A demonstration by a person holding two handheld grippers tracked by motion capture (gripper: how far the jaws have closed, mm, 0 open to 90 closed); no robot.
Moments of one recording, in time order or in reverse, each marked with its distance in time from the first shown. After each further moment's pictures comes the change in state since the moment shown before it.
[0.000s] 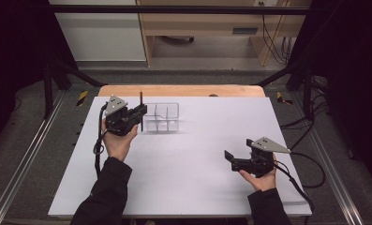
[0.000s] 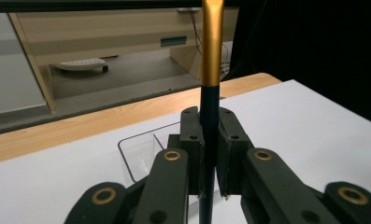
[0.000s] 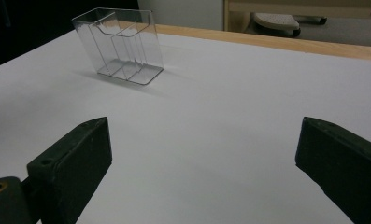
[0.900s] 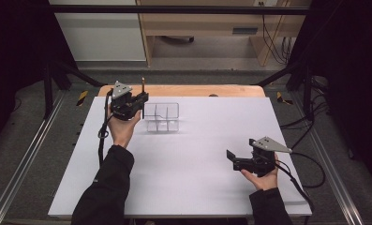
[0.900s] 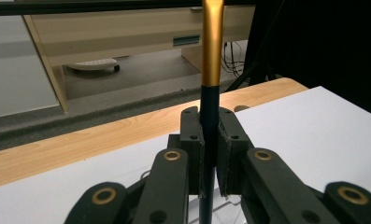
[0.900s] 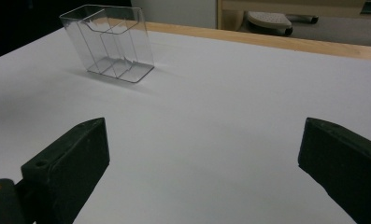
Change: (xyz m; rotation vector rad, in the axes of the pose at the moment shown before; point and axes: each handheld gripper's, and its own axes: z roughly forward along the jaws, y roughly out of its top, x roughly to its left) left arm 0.022 0.017 0.039 0.006 0.042 -0.011; right arm -0.005 0.000 -0.001 0.008 -0.026 -0.006
